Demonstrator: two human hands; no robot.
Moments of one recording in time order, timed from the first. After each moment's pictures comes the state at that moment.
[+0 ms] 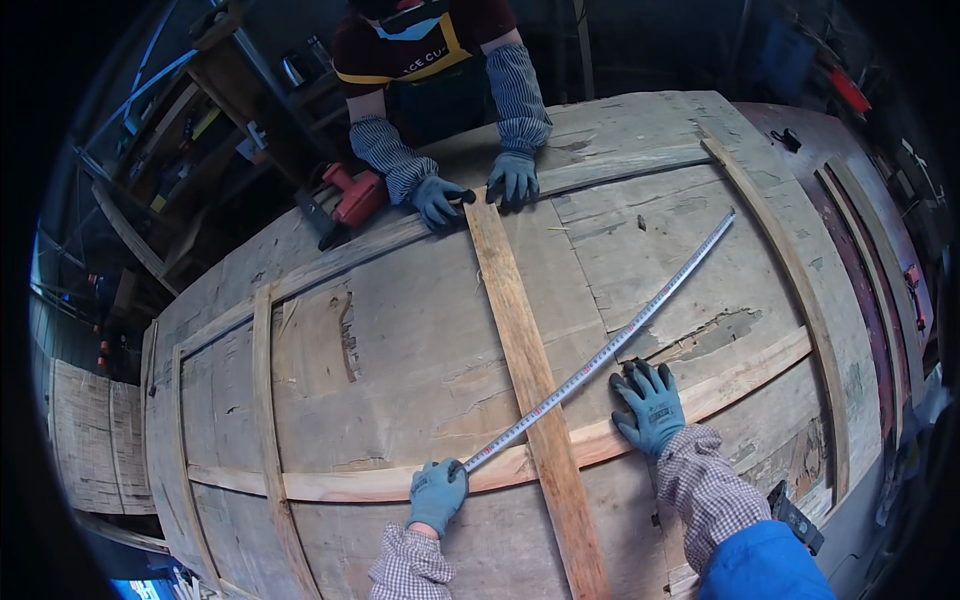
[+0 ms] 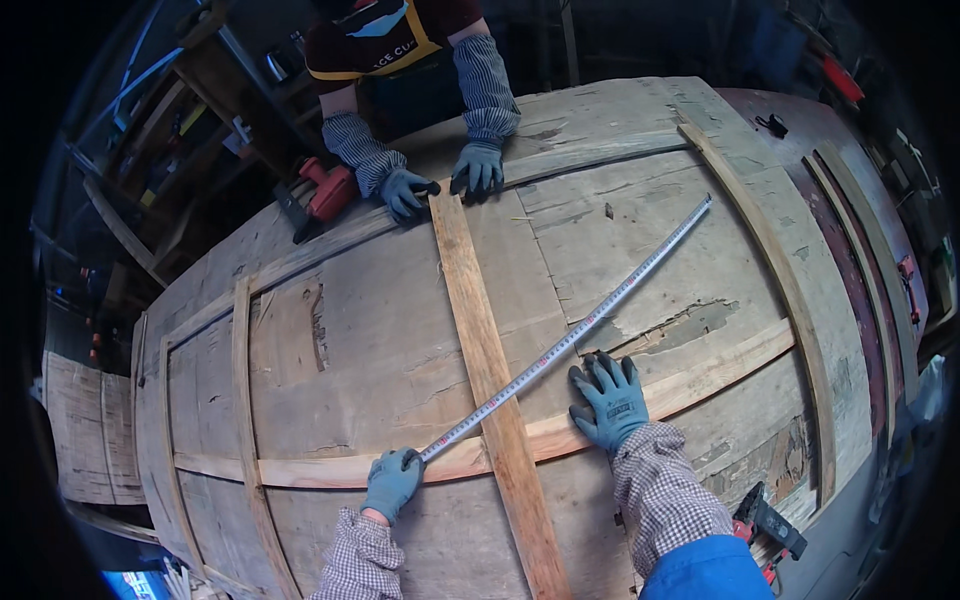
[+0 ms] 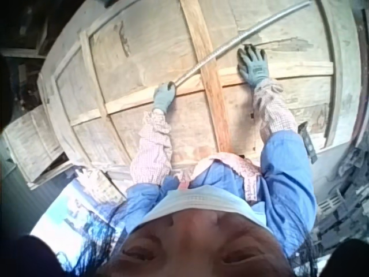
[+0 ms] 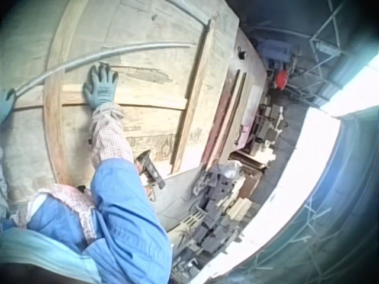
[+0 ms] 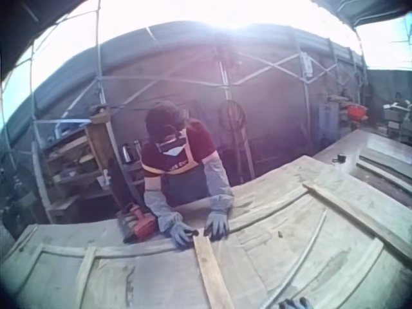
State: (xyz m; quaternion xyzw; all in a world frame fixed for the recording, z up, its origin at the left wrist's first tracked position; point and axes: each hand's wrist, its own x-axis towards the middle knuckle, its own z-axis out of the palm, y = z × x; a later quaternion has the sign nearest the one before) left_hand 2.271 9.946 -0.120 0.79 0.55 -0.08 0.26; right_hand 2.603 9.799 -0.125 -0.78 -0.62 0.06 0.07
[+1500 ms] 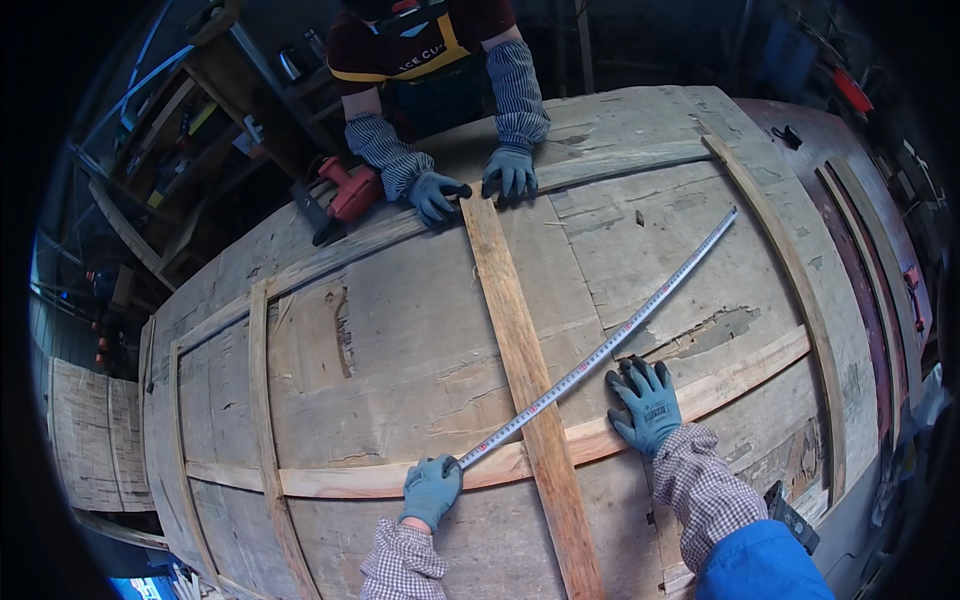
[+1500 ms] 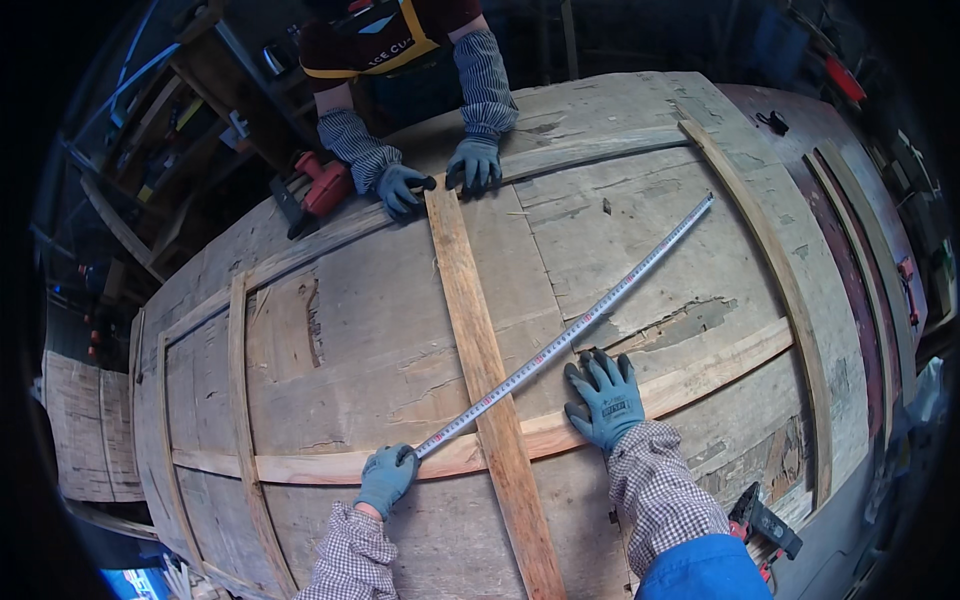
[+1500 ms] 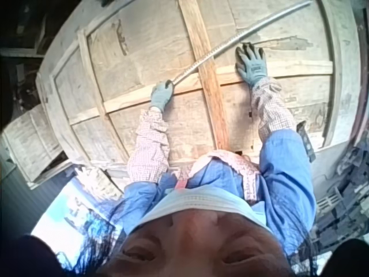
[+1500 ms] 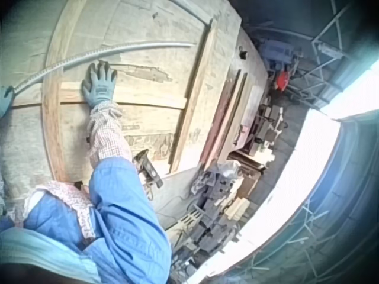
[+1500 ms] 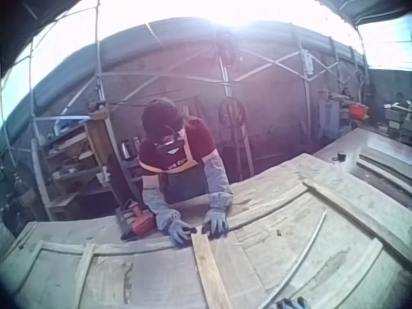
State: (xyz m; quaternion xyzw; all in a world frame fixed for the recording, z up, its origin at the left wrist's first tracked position) left_hand 2.273 9.950 -0.117 0.78 0.56 -0.12 0.27; right_hand 2.603 9.800 -0.122 -0.78 -0.62 0.06 0.06
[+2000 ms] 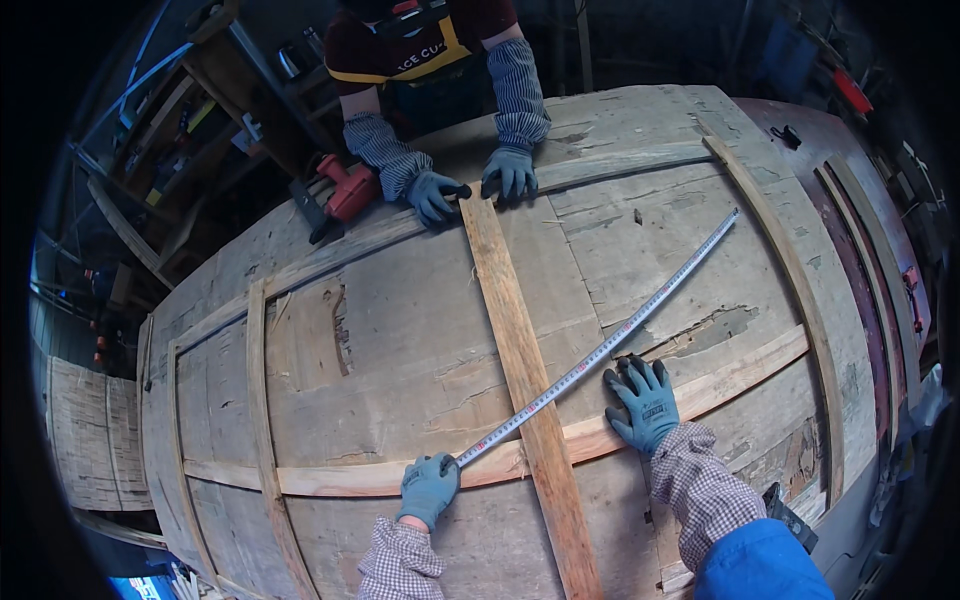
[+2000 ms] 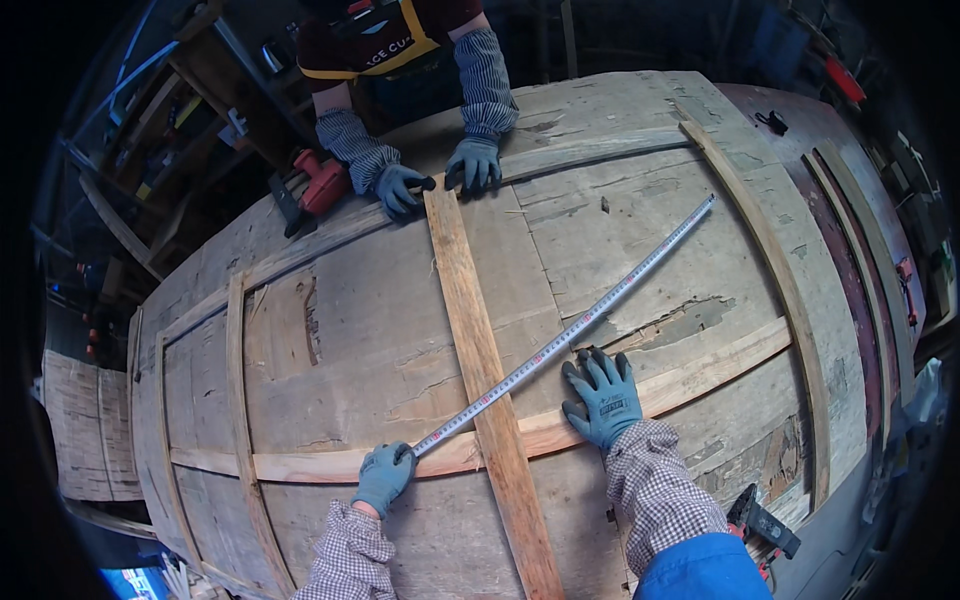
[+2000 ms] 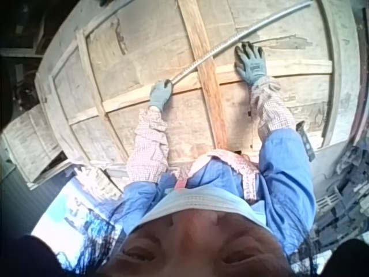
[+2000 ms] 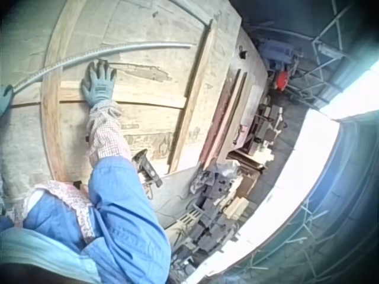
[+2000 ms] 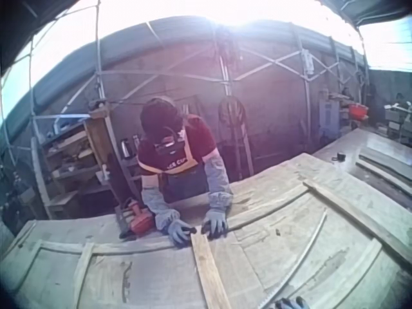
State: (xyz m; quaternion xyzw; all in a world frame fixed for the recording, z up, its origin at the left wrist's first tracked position) left_hand 2.273 9.950 -0.114 0.78 0.56 -0.10 0.26; right_hand 2.602 9.800 -0.123 -0.78 -0.62 0.07 0.06
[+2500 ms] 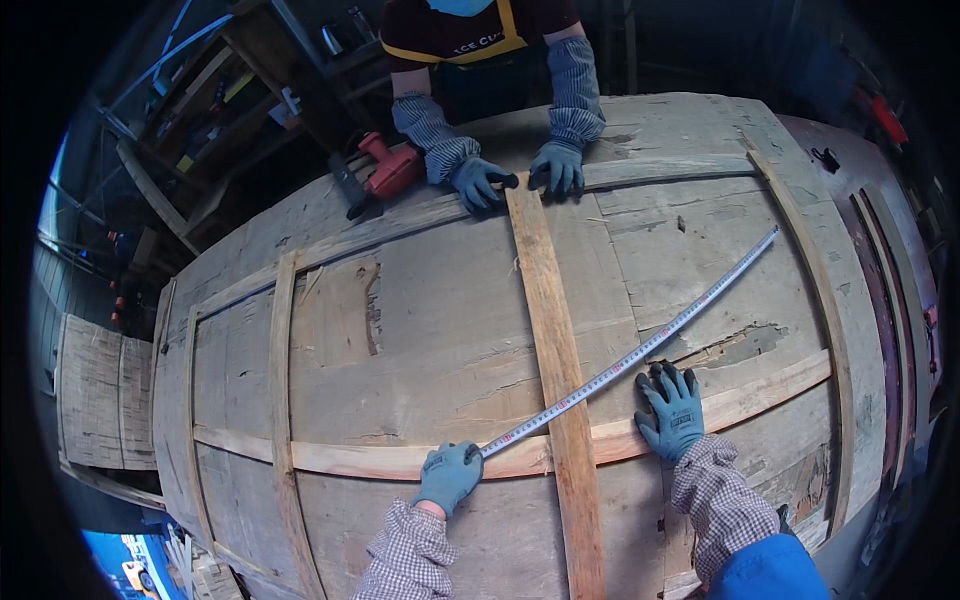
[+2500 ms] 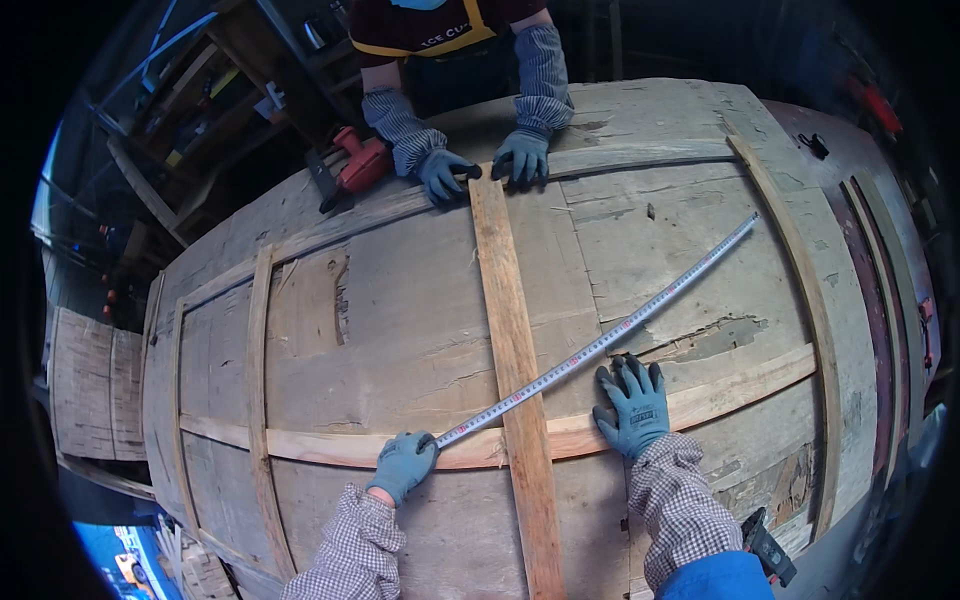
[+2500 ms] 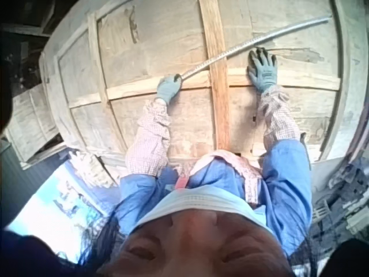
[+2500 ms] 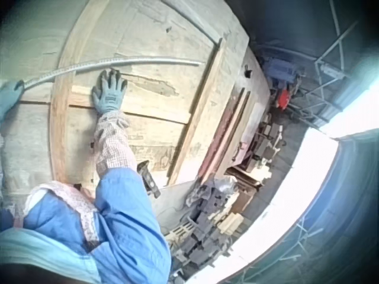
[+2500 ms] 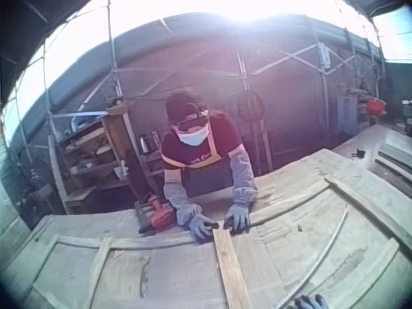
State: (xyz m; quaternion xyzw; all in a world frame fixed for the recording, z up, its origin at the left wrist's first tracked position) left_hand 2.272 9.953 -0.110 0.76 0.56 -0.16 0.28; right_hand 2.600 9.808 -0.124 -0.77 -0.63 0.07 0.07
